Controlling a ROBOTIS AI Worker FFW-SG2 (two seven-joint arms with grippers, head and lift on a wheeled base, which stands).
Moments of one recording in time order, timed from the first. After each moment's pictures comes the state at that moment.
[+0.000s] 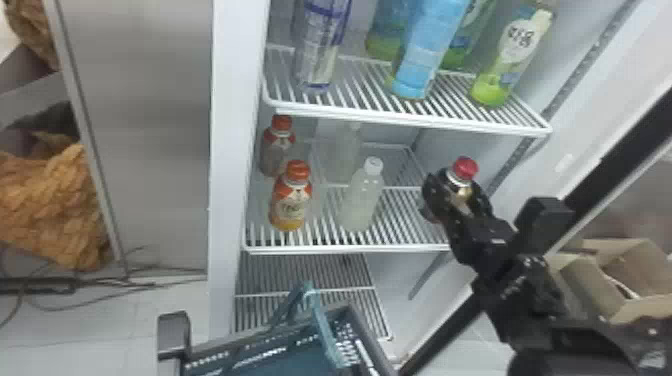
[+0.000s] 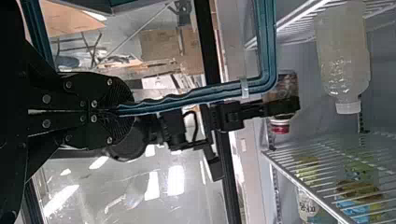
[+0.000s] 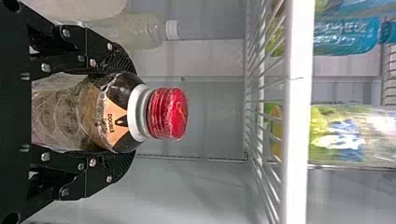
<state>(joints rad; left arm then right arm) 0.19 0.23 -0.42 -1.81 1.38 0.92 -0.41 0.33 -0.19 -0.34 -2.05 -0.25 0.24 0.17</state>
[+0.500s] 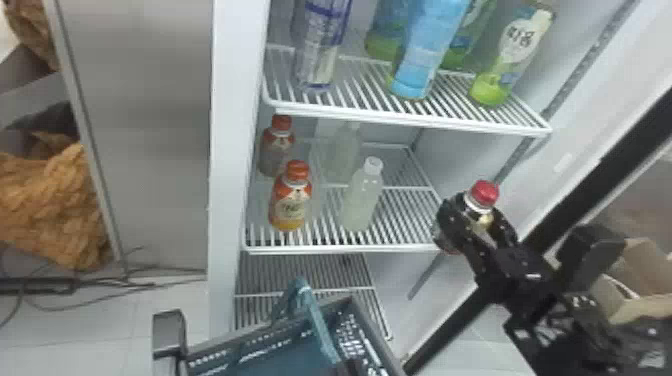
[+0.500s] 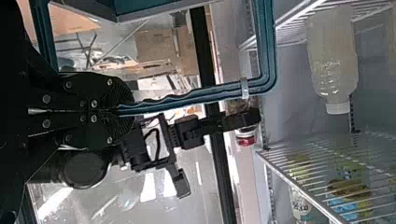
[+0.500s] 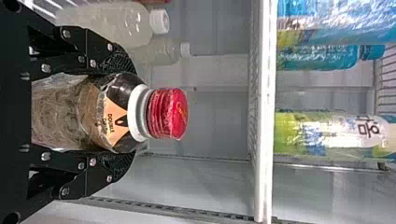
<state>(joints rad) 0.20 0.23 -0.40 -1.81 1.38 0.92 -0.41 0.54 -0.13 -0.43 -2.31 -0.29 0.36 0.23</state>
